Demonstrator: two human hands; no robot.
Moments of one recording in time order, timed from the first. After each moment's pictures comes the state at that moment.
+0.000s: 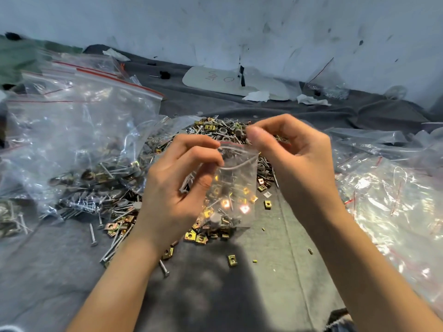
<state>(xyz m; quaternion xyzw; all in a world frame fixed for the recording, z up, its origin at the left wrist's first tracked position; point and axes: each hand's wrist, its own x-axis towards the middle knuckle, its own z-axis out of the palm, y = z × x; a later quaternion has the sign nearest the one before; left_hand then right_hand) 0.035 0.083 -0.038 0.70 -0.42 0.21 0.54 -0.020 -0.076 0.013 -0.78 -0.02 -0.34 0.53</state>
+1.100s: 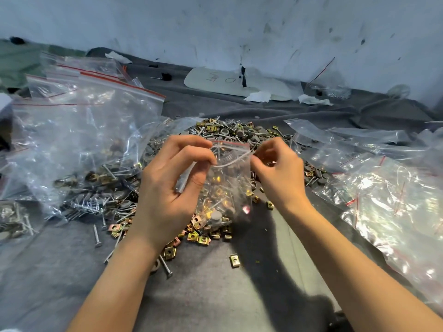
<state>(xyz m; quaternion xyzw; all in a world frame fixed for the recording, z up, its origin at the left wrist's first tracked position) 0.041 0.088 -0.040 0.71 -0.40 0.23 0.53 0.017 -0.101 -0.040 -0.86 0.13 -0.30 0.40</state>
